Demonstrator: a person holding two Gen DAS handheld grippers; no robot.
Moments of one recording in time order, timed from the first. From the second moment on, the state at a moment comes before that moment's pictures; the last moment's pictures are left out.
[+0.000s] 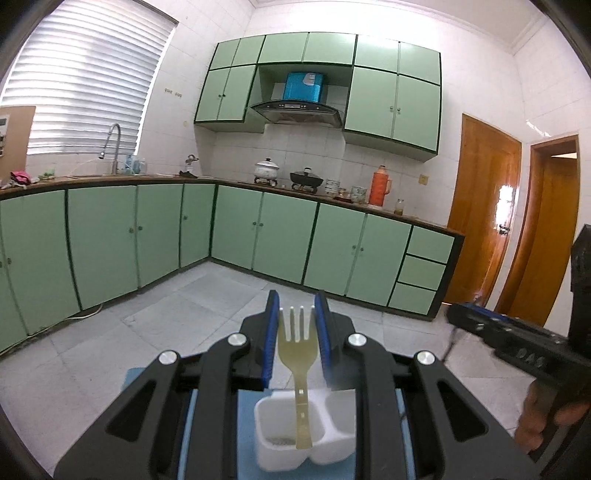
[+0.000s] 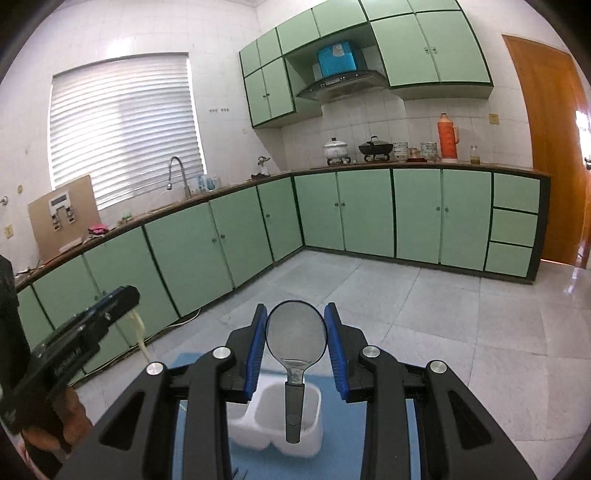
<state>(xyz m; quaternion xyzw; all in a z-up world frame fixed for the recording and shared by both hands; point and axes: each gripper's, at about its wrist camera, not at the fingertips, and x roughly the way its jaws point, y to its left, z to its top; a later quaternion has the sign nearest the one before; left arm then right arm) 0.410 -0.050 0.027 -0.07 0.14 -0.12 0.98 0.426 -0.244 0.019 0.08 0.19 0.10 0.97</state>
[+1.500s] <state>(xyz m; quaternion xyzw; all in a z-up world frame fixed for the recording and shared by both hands) 0.413 -0.020 -0.079 -0.05 0.22 -0.08 0.97 0.421 -0.254 -0.085 0.11 0.27 0.10 0.95</state>
